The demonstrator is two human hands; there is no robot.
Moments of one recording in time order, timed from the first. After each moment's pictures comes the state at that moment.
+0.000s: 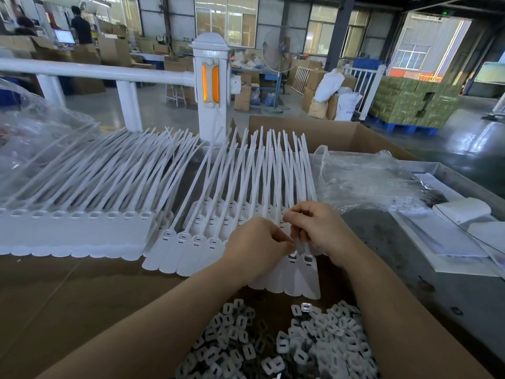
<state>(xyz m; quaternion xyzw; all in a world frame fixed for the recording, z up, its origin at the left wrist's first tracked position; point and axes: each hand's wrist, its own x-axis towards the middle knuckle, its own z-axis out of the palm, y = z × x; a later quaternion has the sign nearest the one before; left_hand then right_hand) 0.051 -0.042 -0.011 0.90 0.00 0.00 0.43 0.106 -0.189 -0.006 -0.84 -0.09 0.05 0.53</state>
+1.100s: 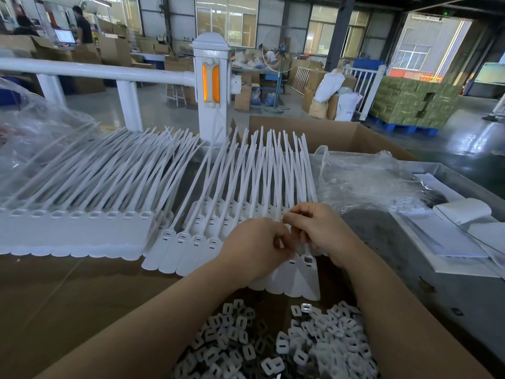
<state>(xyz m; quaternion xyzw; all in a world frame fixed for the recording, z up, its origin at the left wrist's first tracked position) 0.047 -0.036 -0.005 0.94 -0.13 0.04 0.30 0.106 -0.189 -0.006 -0.85 -0.10 0.06 0.51</state>
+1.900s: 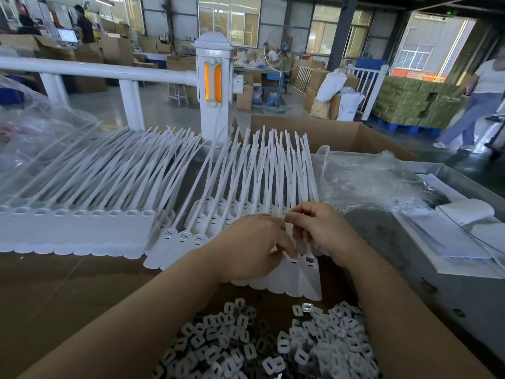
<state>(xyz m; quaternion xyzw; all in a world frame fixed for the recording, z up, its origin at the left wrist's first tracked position) 0.046 -0.015 0.006 0.93 -0.32 0.06 0.19 0.108 -0.189 -0.007 -0.83 -0.09 0.07 0.54</state>
